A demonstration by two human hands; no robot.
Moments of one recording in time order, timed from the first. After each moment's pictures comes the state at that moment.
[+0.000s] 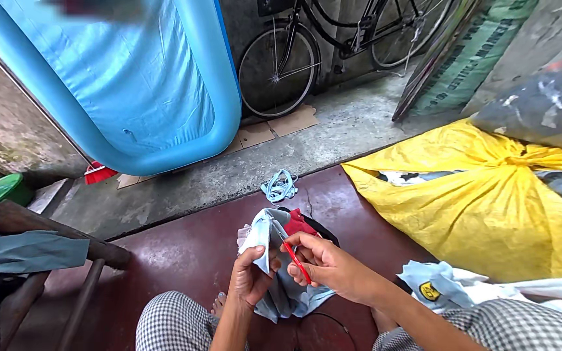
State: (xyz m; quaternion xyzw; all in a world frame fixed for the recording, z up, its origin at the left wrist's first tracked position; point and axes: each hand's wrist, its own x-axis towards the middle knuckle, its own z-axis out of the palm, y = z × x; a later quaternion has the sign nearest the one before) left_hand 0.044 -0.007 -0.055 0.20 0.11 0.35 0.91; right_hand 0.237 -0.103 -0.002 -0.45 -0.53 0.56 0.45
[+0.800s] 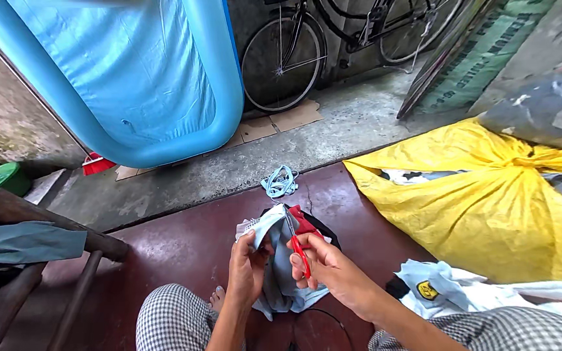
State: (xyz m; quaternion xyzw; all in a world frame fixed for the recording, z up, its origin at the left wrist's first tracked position) left_hand 0.054 -0.011 -0.029 0.33 0.30 0.47 0.76; right_hand 0.219 -0.114 -0.009 -0.50 -0.40 0.57 0.51
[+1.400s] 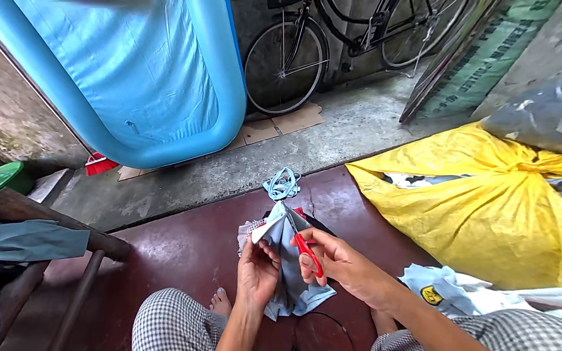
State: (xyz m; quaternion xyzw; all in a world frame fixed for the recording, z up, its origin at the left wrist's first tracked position) left_hand 0.060 -0.013 -0.060 0.03 0.26 0.45 0.85; right_hand 0.238 -0.105 -0.005 -0.43 -0.47 0.58 0.51
